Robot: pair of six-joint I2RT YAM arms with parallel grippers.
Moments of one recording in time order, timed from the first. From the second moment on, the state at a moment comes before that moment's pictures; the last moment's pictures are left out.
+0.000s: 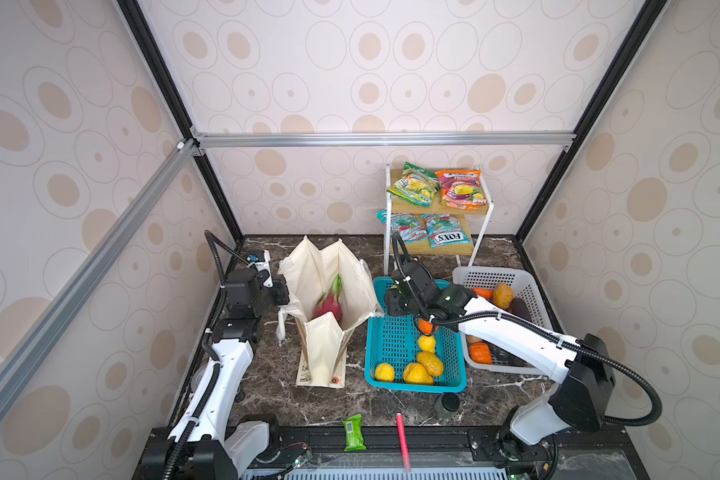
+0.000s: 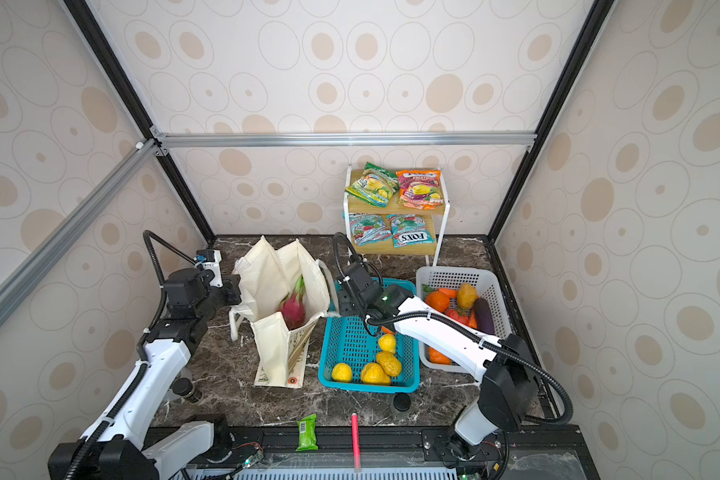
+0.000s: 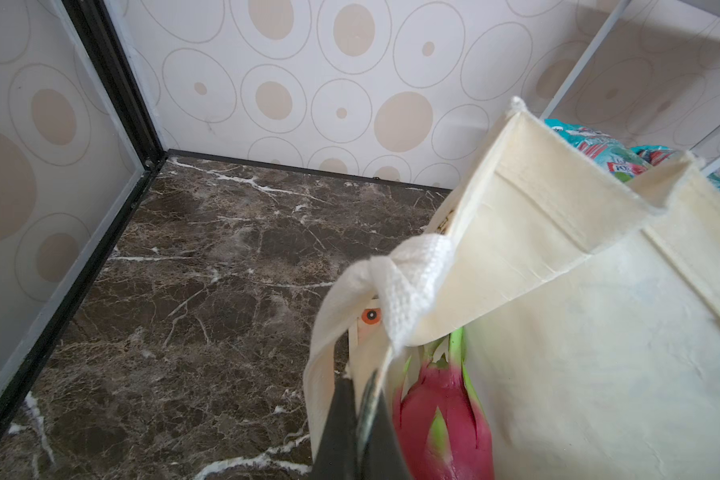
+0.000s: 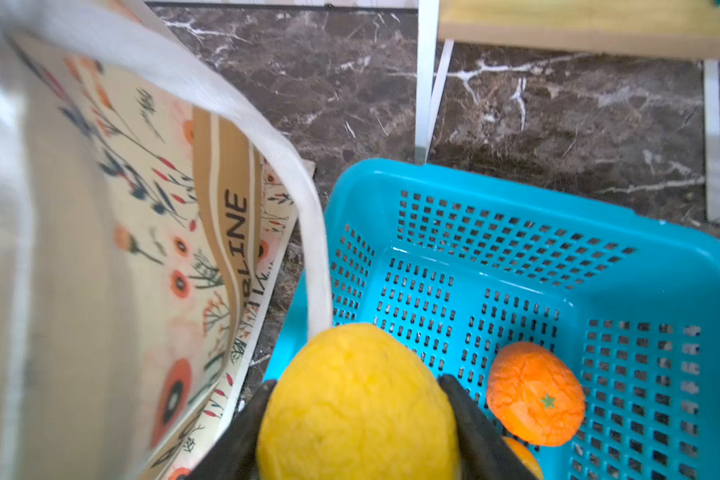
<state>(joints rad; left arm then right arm) 0.04 1.06 0.80 -0.17 0.16 -0.14 0.82 1.55 1.37 -0.61 0.28 0.51</state>
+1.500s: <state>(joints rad) 0.04 1.05 0.79 -0.16 0.16 -0.14 1.02 2.42 2.34 -1.01 0.25 0.33</state>
